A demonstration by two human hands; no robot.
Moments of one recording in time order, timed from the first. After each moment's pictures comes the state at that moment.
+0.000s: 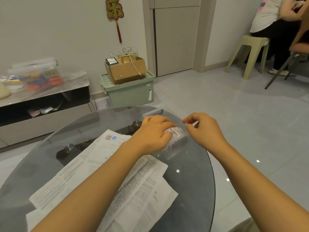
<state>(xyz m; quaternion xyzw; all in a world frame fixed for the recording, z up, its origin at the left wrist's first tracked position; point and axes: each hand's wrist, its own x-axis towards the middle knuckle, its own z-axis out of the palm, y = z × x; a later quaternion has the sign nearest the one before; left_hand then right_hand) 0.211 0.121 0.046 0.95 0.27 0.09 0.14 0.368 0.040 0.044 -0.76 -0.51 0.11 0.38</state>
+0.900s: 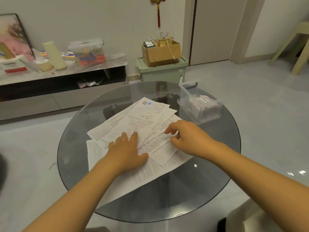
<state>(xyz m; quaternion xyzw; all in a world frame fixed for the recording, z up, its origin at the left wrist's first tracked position) 0.042 0.008 -0.007 0.77 0.62 -0.10 0.12 0.239 -0.014 0.010 -0.64 -0.73 0.19 0.16</state>
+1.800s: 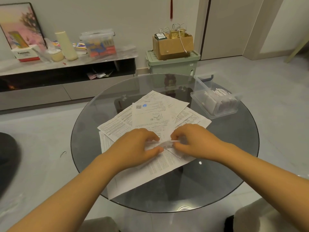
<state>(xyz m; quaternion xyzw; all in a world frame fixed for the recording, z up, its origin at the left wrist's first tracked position) 0.019 -0.008 0.005 0.85 0.50 0.07 0.18 0.220 -0.021 -0.003 -0.58 -0.79 0.19 0.11</state>
